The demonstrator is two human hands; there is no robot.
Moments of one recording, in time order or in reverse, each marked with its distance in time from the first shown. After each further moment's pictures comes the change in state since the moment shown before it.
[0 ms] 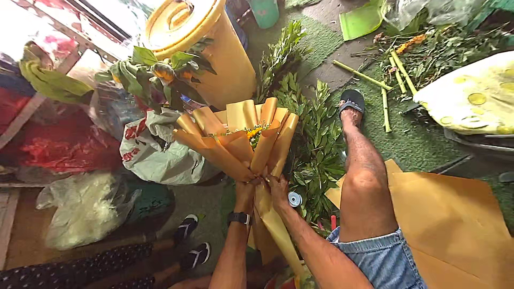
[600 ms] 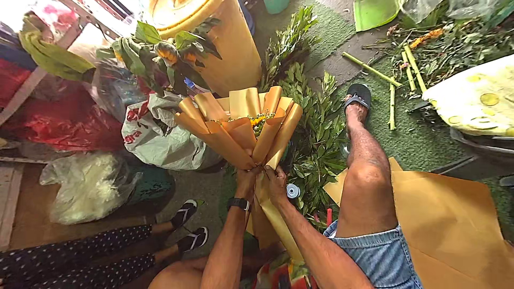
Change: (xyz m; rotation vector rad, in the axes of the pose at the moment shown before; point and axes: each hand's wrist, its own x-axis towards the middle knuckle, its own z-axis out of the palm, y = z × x) left_hand 0.004 -0.001 0.003 0.009 0.007 -0.013; right_hand -0.013 0.006 0.000 0.114 -0.098 -0.208
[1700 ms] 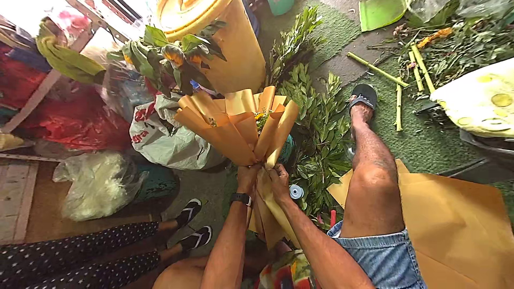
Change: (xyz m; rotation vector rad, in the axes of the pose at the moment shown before) left_hand 0.014 0.009 -0.007 0.142 0.024 -0.013; right_hand 0.008 0.006 -0.002 0.007 -0.068 -0.008
